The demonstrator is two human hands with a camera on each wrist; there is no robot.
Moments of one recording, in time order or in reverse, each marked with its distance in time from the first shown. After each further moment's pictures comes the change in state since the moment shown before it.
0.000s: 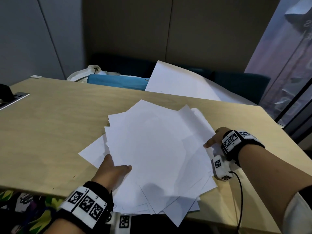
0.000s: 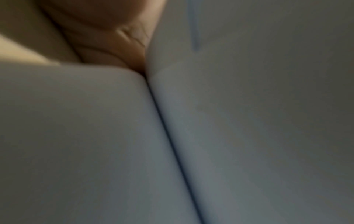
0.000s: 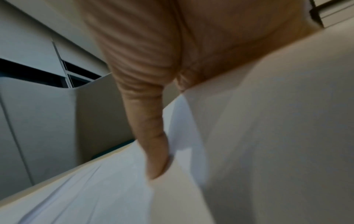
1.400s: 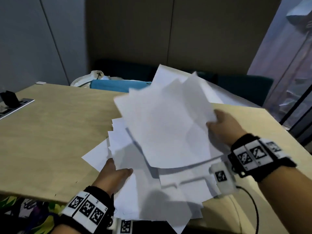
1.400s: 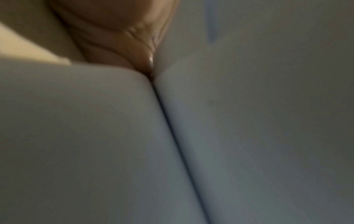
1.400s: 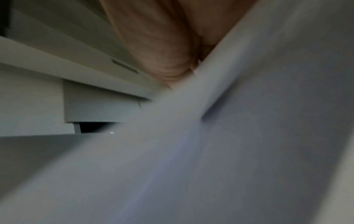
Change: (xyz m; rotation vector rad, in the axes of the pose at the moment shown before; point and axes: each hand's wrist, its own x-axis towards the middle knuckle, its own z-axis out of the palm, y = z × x) left_hand 0.012 -0.002 -0.003 0.077 0.017 0.005; right_hand -0.088 -0.037 -0.017 0.515 0.347 -0.444
